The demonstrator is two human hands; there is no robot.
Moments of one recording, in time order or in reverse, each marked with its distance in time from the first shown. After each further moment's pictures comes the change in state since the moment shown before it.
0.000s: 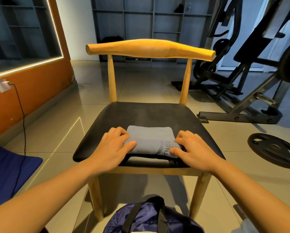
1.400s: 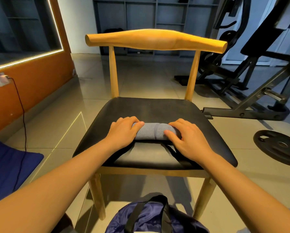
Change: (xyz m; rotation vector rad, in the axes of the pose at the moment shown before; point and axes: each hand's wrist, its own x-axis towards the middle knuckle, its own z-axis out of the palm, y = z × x) left_hand 0.074 -0.005 0.016 -0.050 -0.057 -0.182; right_hand 0.051 -0.004 0.026 0.073 0.259 0.035
